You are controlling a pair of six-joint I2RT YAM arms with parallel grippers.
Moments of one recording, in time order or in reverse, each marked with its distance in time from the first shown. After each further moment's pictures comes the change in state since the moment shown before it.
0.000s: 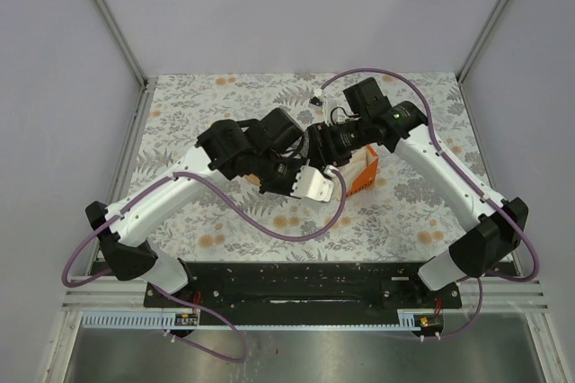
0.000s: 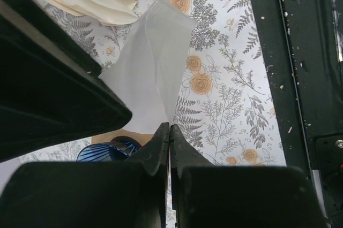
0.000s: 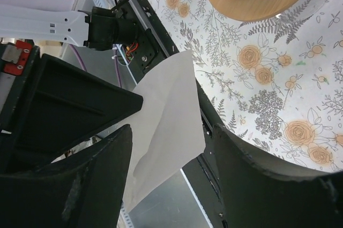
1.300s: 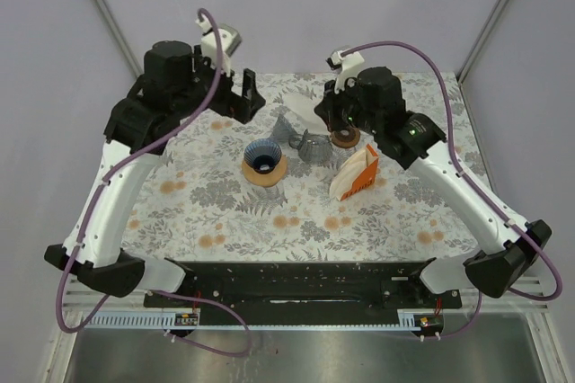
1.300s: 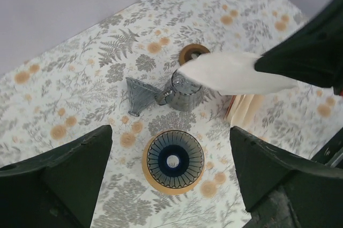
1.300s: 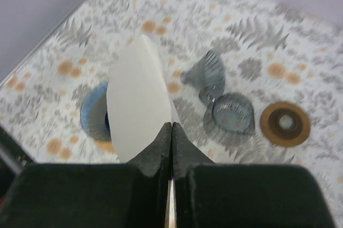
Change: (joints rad) left arm 0.451 -0.139 0.127 0.412 -0.074 -0.843; right arm 0.057 -0.137 -0.036 0.418 0.628 -0.043
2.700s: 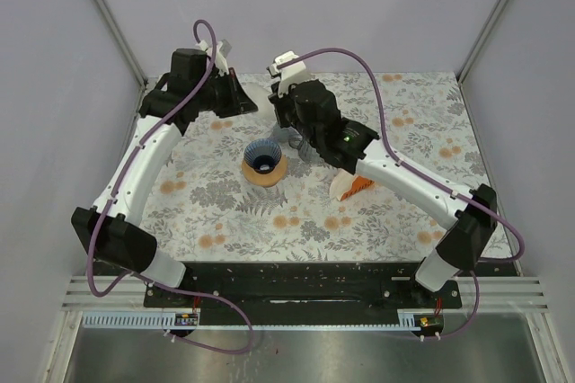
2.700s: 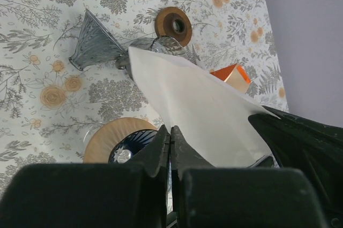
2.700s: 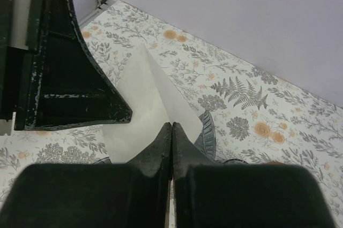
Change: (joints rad) left arm 0.233 0.125 -0.254 0.181 0.198 -0.565; right arm 0.265 0.237 0.049 0.417 0.488 -0.135
